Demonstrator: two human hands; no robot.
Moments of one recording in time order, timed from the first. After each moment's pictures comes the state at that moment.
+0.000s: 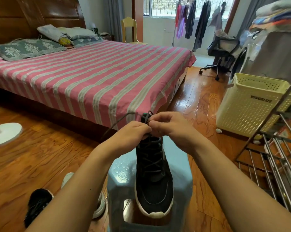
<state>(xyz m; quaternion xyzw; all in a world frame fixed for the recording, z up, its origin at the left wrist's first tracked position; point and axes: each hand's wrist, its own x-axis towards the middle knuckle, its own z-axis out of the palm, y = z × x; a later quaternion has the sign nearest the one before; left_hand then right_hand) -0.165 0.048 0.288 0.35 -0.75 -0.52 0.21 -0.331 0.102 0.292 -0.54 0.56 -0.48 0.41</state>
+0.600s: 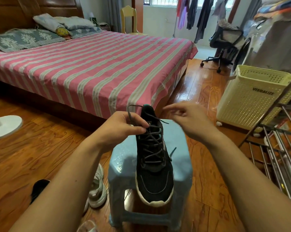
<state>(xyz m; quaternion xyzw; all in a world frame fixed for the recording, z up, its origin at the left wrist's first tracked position) -0.136 0.041 0.274 0.33 -0.71 -0.56 0.28 -0.370 0.111 0.283 -0.63 0.68 -0.35 0.12</state>
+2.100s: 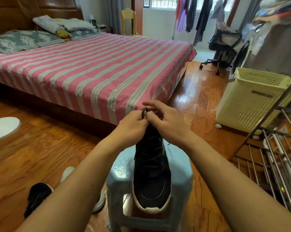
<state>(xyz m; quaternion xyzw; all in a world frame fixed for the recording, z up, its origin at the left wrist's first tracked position) -0.172 0.046 0.285 0.38 -0.78 -0.43 0.24 -0.320 0.091 0.280 -0.65 0.59 -0.44 0.19</state>
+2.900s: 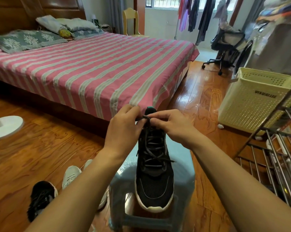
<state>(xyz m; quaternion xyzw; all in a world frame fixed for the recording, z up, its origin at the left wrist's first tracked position) -0.158 0.040 0.252 0.37 -0.81 -0.08 0.44 -0.330 0.090 0.273 -0.60 0.58 -0.43 0.35</state>
